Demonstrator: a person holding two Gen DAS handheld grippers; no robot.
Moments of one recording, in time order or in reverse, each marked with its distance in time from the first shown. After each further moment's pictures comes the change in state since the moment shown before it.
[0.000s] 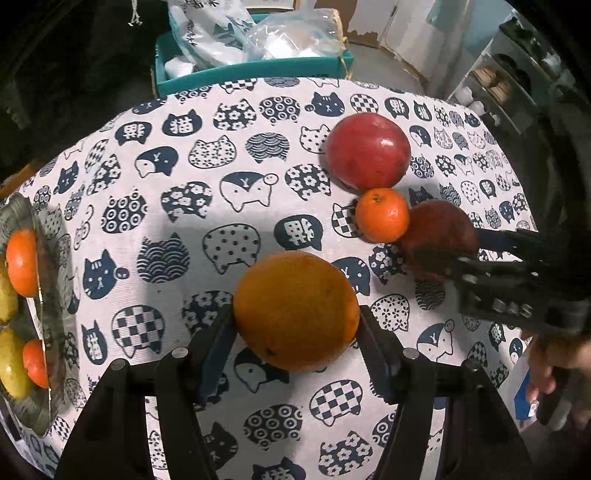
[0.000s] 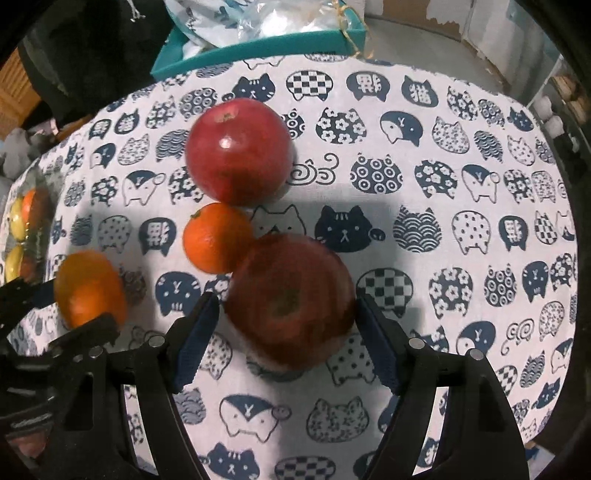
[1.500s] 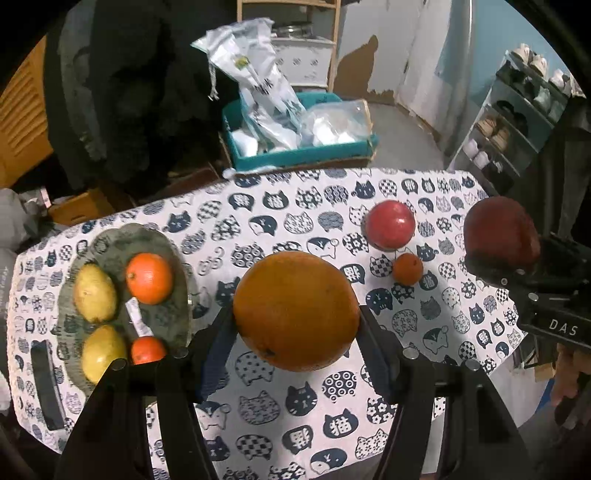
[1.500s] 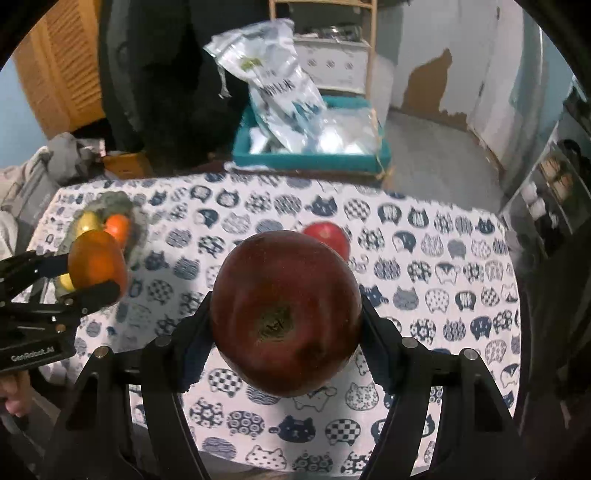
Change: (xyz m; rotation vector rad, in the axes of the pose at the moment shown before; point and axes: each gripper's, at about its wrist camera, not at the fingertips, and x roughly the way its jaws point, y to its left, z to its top) left arm -0.132 0.044 -0.028 -0.023 -0.240 0.099; right arm -0.140 0.080 -0.020 -0.169 -0.323 -0.012
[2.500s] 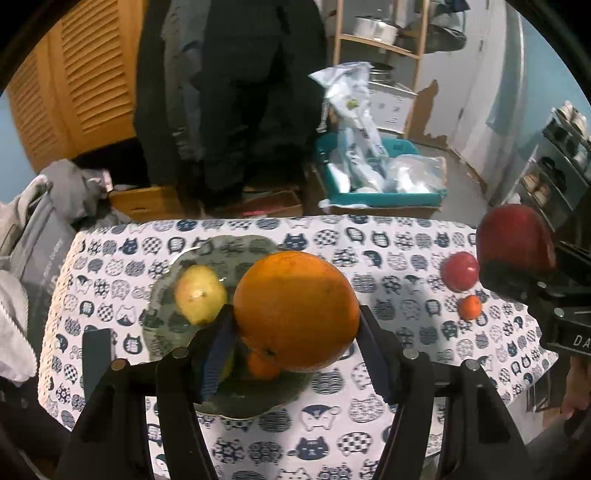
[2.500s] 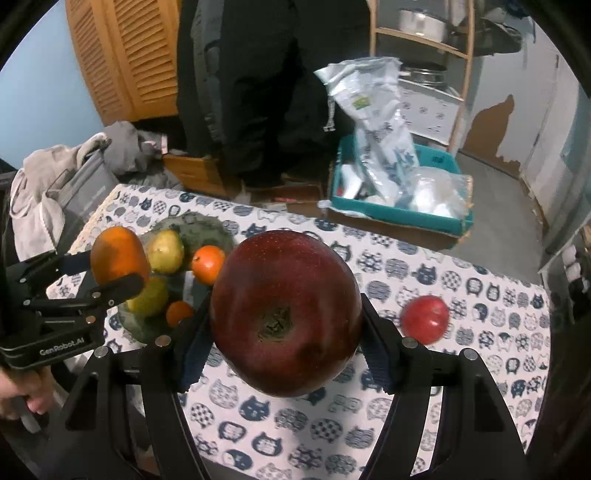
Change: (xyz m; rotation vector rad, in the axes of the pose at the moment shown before) left arm -0.048 0.124 -0.007 -0.158 -0.105 0.134; right arm 0.002 0.125 0.060 -0.148 -0.038 0.159
